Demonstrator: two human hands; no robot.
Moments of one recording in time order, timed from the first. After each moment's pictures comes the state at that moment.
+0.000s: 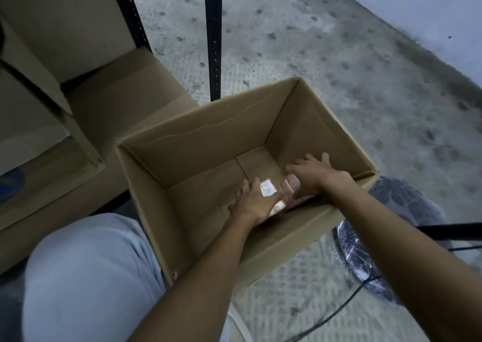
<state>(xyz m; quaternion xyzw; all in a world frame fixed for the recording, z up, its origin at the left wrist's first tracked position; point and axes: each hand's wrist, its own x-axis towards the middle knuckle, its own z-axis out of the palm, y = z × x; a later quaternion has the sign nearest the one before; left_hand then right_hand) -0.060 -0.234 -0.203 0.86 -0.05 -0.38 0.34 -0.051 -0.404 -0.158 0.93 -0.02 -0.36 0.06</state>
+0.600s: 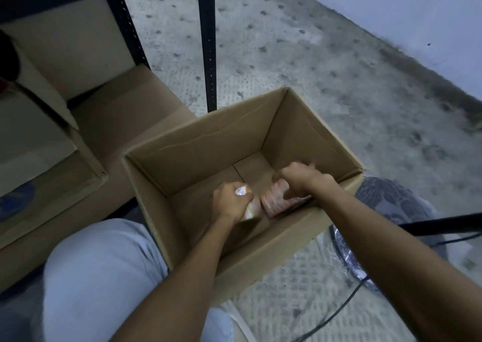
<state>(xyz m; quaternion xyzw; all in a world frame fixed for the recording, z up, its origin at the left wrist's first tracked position) -0.046 -0.194 -0.188 0.88 -0.01 -0.23 0.40 -0.052 -0.382 -0.143 0.93 -0.02 -0.36 0.01</state>
